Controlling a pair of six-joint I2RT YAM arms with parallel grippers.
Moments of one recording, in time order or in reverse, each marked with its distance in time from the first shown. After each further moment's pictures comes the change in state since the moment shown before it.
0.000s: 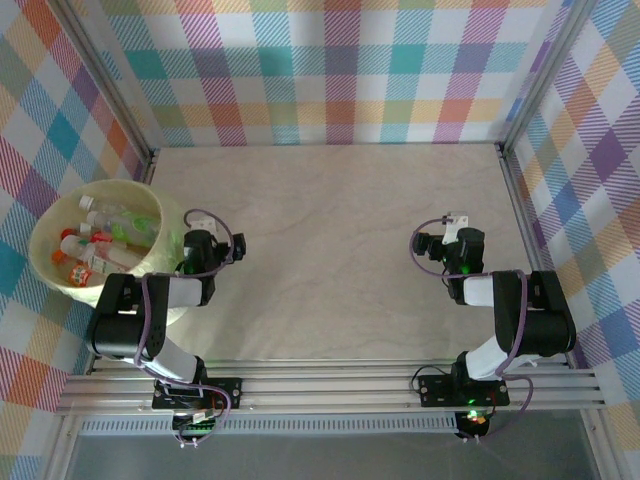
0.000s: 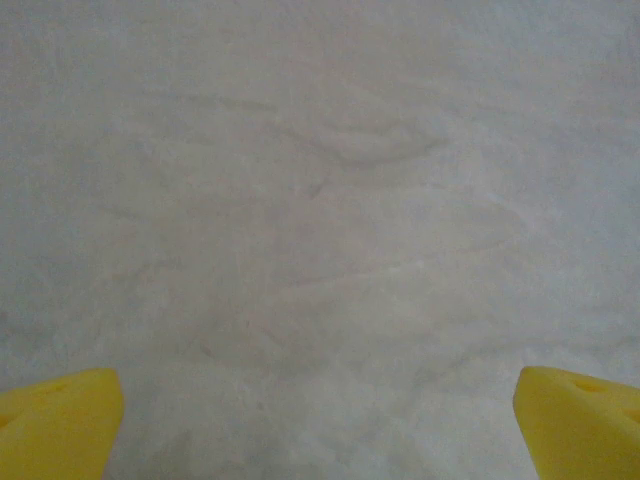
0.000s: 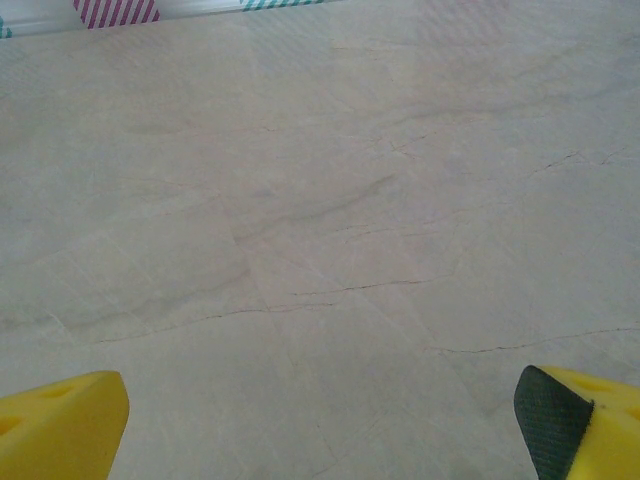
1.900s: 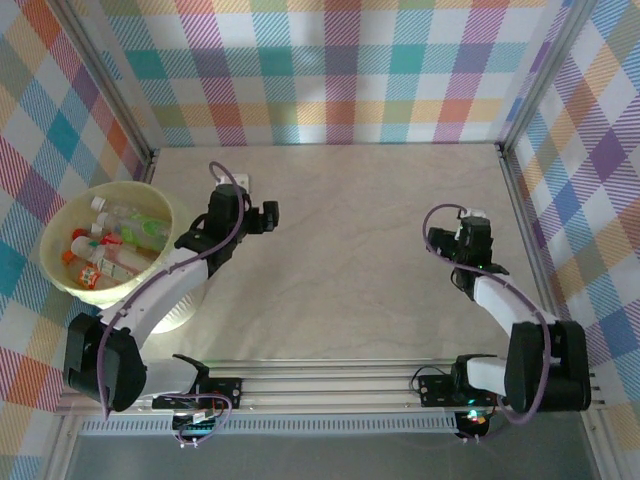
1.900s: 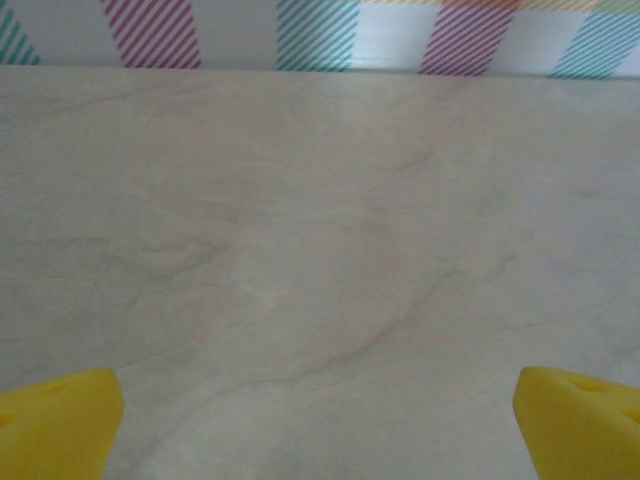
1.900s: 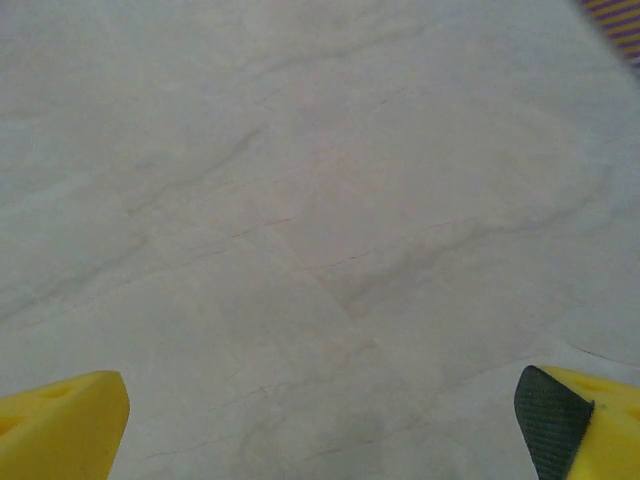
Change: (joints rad) left arm -0.325 -0.258 0.516 -0.846 -0.162 -0.096; right arm 0.025 -0.277 0.143 -0.626 0.217 0.089
